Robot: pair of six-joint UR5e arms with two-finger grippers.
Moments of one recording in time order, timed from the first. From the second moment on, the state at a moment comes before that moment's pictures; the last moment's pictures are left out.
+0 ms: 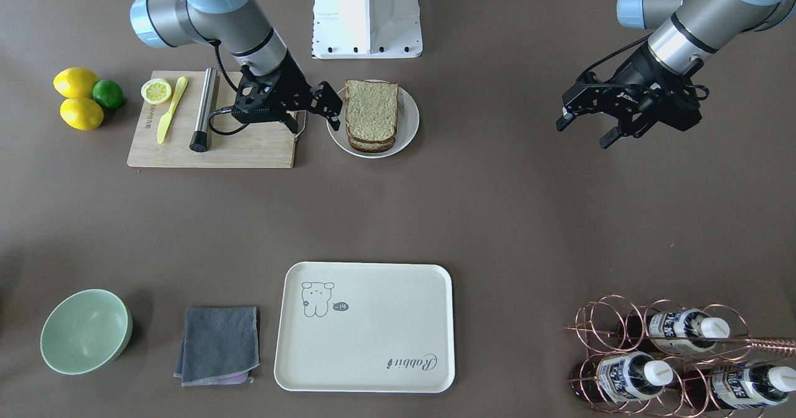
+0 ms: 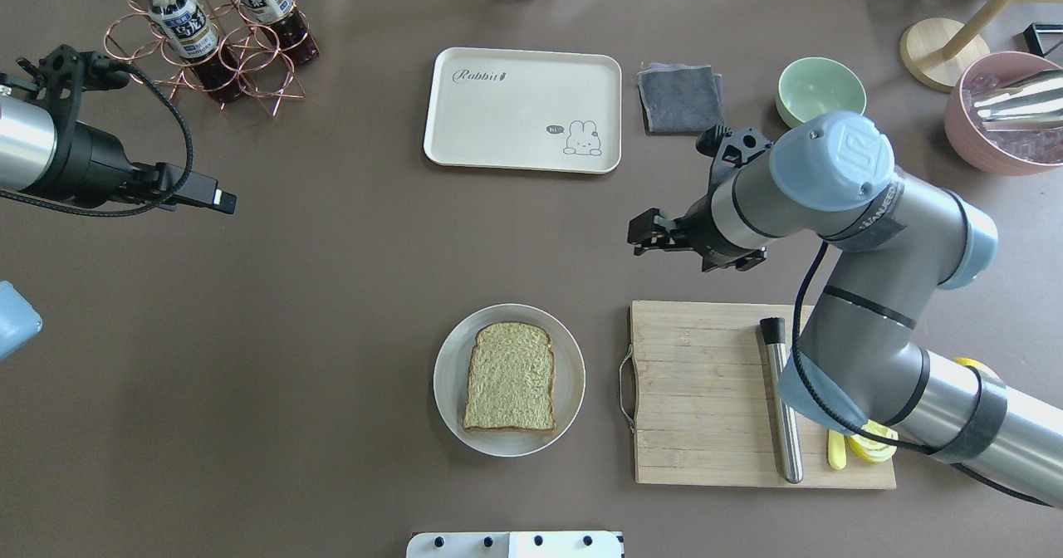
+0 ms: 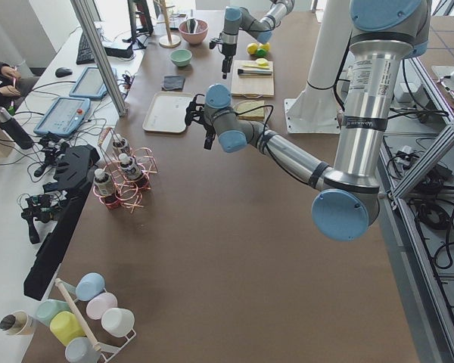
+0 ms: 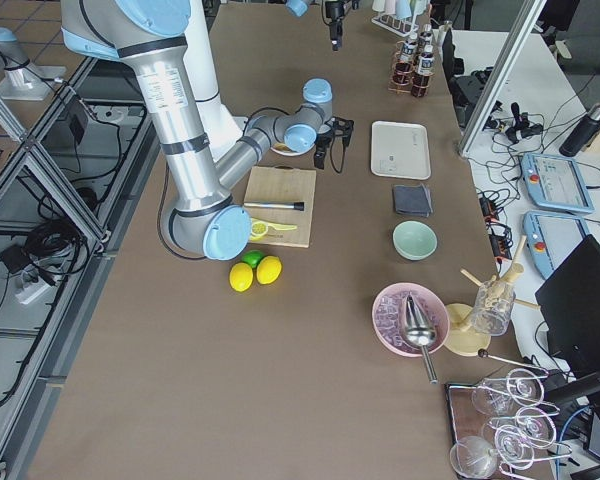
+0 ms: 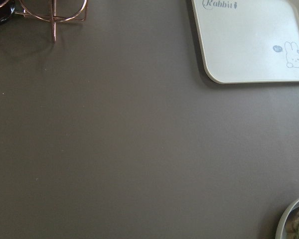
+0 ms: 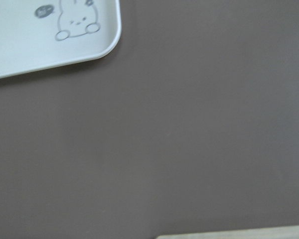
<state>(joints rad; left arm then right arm) -0.94 -1.69 -1.92 -2.15 -2.25 -0.95 0.63 -1.20 1.85 -1.31 1.97 1.38</state>
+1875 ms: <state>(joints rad) -0.63 -1.82 -1.87 -2.18 -2.06 -1.06 1.55 -1.69 1.70 -1.64 2.29 -0.14</state>
